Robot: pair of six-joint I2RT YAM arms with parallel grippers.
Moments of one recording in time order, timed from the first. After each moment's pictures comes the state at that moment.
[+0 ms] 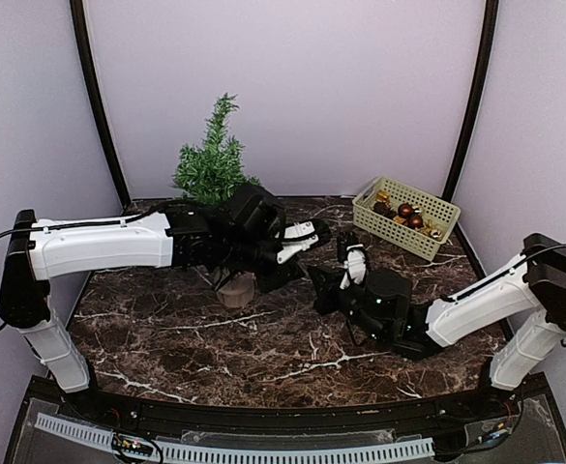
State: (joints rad) left arm -1.04 1.71 1.43 -0.47 -0.07 0.33; right arm 1.12 1.58 0.58 0.91 0.47 0.37
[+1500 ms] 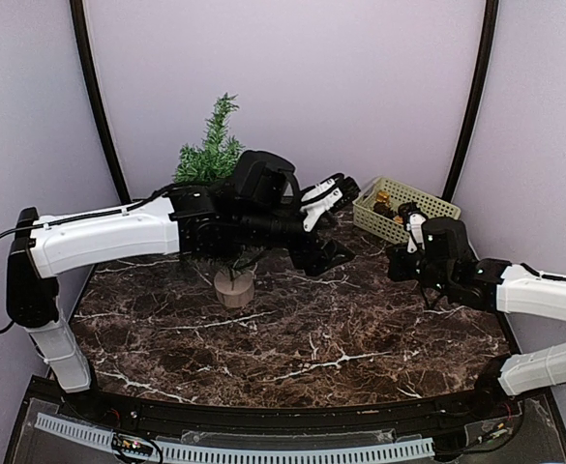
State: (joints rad) left arm -1.07 1.74 1.60 -0.32 0.12 0.20; right arm 0.69 1.10 0.62 -0.02 0.31 0.32
